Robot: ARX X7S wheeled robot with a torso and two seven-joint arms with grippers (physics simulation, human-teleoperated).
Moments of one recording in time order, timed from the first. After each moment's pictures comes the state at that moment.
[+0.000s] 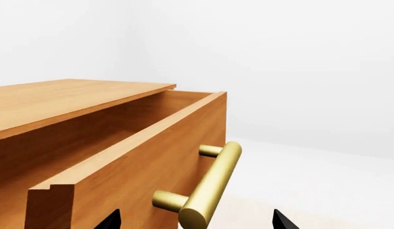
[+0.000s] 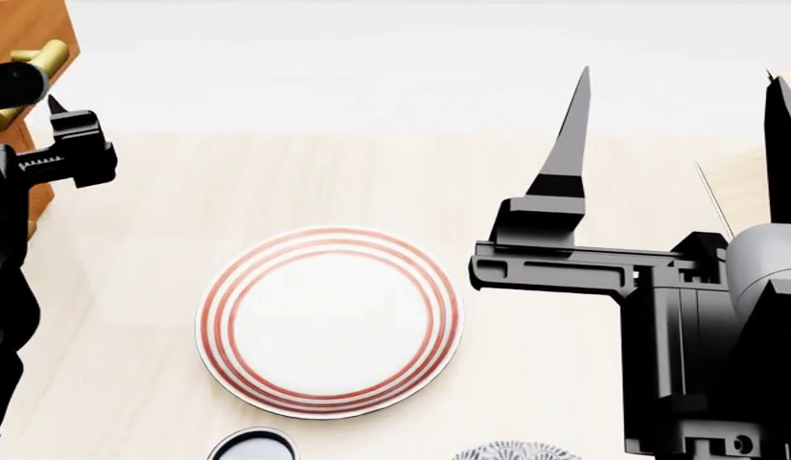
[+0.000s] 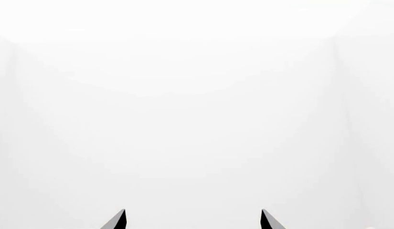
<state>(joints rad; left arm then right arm) -0.91 -0.14 0.05 -0.27 -0.11 -0.56 -0.37 0.51 0.21 0.08 -0.86 0.34 0.81 0.22</state>
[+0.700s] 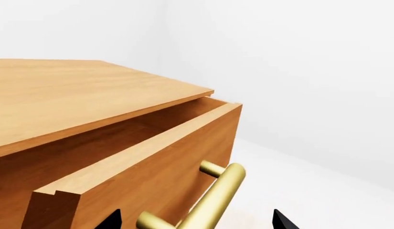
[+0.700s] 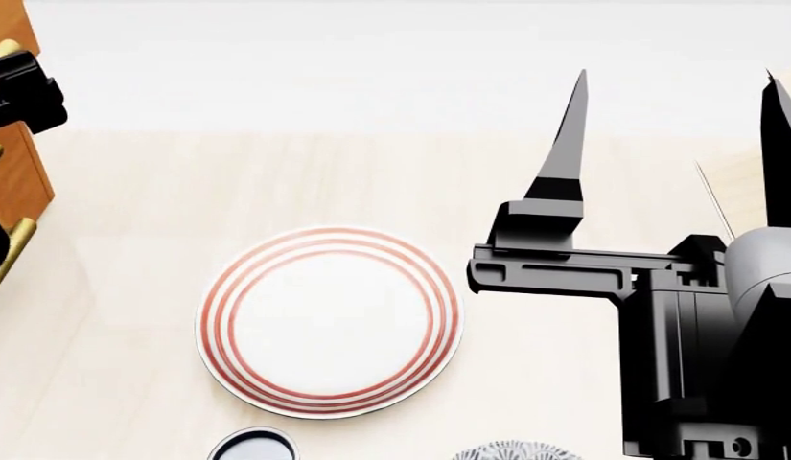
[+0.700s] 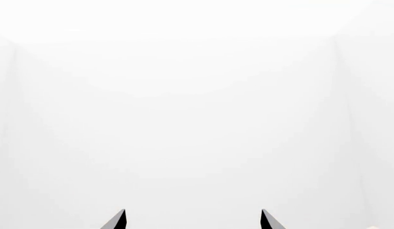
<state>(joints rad) -1.11 -0.17 -0.01 -0.62 -0.22 -0.40 -0.44 0.51 0.23 0.07 -0.86 0.37 0.80 0.24</state>
